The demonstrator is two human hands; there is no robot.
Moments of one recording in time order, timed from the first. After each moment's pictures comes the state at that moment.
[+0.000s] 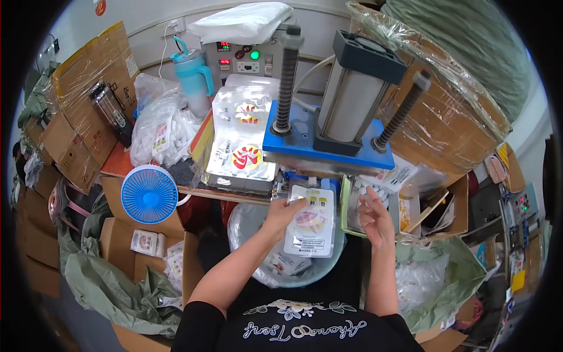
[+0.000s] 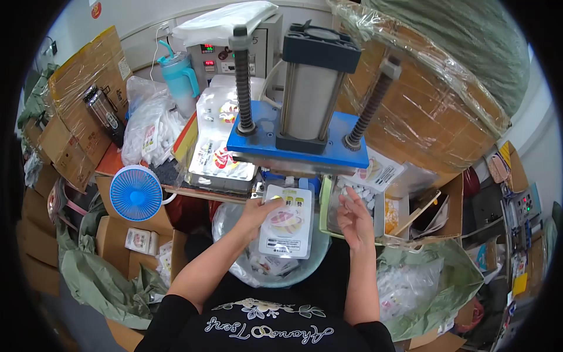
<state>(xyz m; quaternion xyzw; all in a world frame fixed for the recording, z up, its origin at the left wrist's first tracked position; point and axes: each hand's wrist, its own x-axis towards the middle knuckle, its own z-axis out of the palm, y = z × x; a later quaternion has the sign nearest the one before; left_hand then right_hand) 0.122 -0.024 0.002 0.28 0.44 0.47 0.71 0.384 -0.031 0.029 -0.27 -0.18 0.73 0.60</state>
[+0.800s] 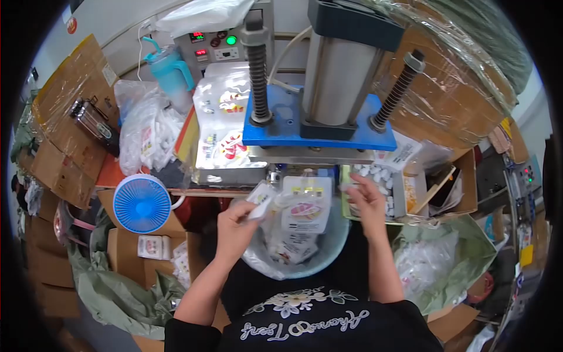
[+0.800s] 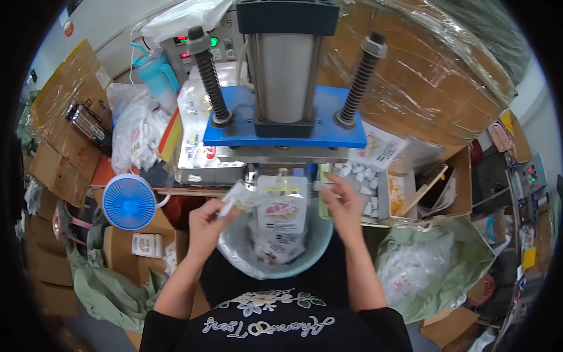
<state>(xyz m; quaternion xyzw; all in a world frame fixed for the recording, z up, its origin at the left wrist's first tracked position) 0.046 -0.076 0.031 0.57 0.52 0.51 0.39 0.341 -0.044 0.029 -0.53 -0.52 0.42 0.52</state>
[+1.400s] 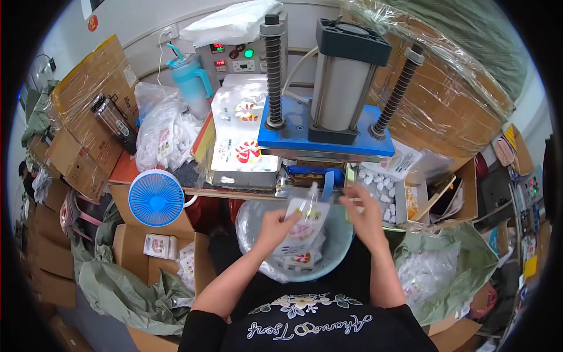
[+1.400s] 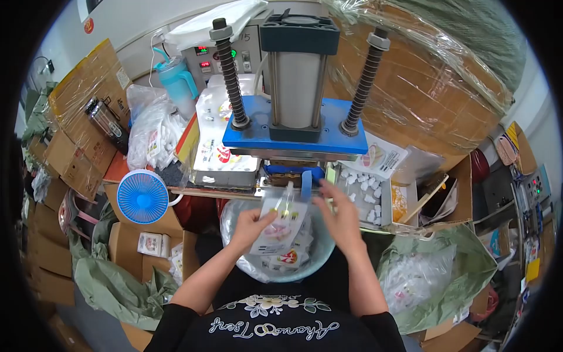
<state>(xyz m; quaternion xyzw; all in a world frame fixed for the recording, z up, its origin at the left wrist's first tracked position) 0.093 -0.063 -0.033 0.50 0.54 0.41 0.53 0.325 -0.058 0.057 -0.55 -0.68 0.27 0.41</state>
